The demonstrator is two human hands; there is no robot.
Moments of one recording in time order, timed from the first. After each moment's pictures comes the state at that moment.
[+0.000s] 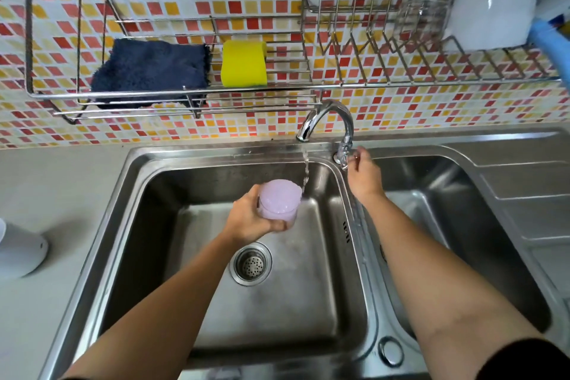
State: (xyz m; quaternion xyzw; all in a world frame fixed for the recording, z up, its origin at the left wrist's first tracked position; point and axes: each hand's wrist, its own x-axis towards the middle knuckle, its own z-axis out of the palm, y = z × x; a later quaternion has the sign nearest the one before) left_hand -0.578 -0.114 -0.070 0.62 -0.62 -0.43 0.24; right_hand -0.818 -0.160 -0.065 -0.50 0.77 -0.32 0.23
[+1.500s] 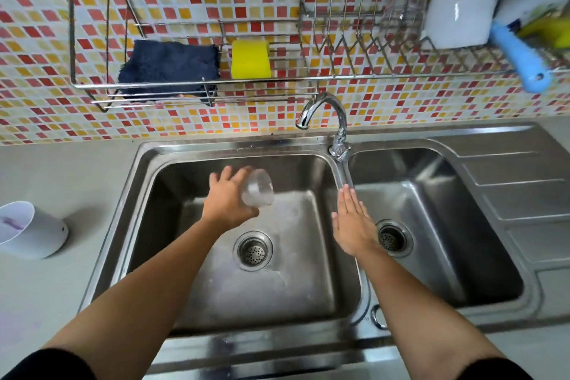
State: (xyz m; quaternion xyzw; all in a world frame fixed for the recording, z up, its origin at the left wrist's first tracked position) left_hand -0.541 -0.096 -0.036 0.64 -0.74 -0.17 0.12; right_hand -0.799 -0.046 -0.110 -0.67 0.73 -0.04 0.12
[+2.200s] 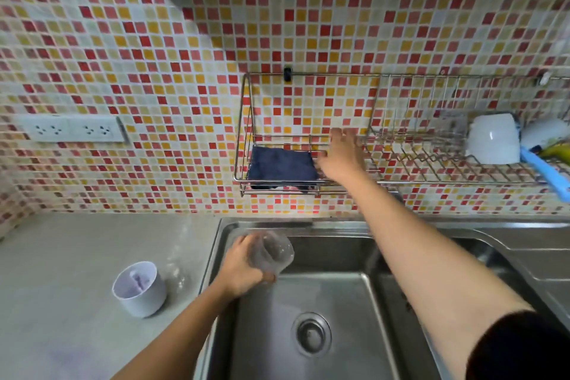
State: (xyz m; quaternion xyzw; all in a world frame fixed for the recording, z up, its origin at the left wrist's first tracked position) left_hand -0.399 -0.059 0.047 0.58 -0.66 -0.38 0.30; right_hand -0.609 -0.180 0.175 -0.65 0.72 -0.25 -0.01
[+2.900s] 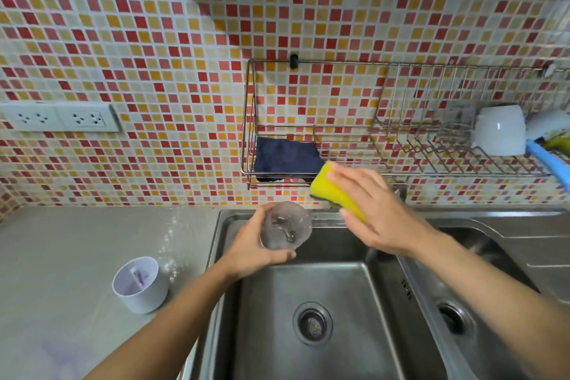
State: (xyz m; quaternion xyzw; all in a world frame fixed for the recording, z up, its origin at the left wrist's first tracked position) left_hand -0.390 -0.079 0.058 0.49 -0.68 -0.43 0.33; right_hand -0.641 -0.063 0.151 -0.88 0.38 -0.26 -0.10
